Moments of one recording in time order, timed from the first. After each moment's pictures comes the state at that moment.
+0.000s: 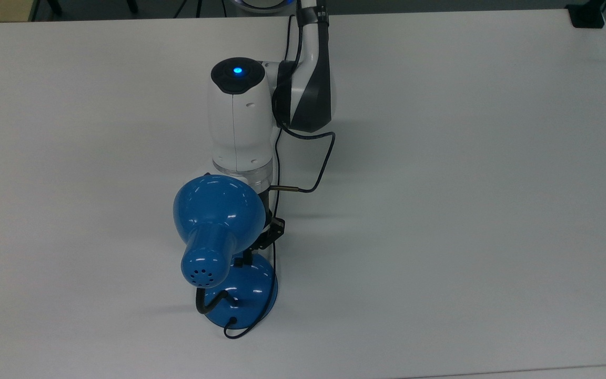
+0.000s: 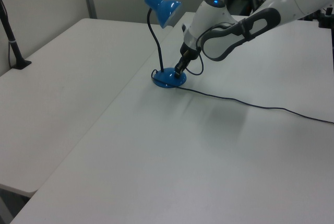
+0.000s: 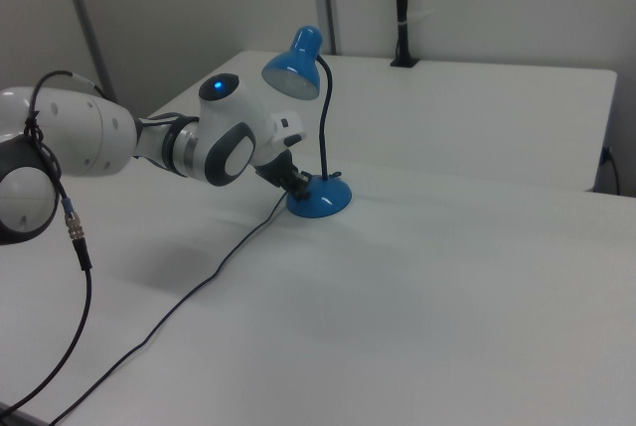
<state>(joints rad) 0.25 0.69 -0.26 -1.52 0.22 2.64 -0.04</state>
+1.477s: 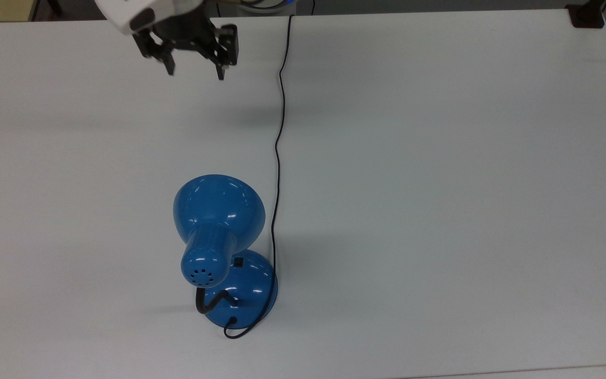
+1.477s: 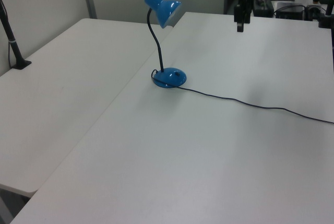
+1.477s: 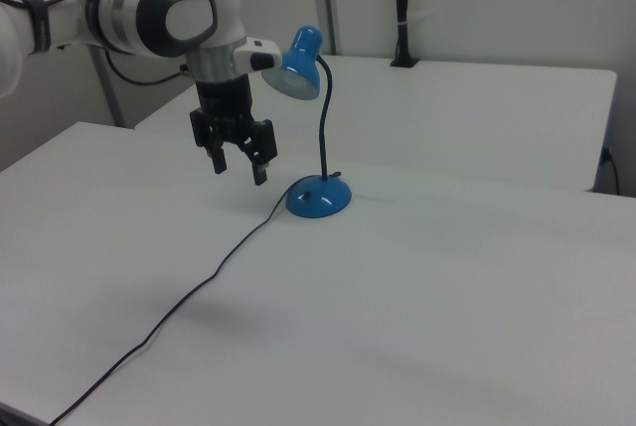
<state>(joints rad) 0.21 0.12 -0.31 -1.63 0.01 1.70 -0.04</state>
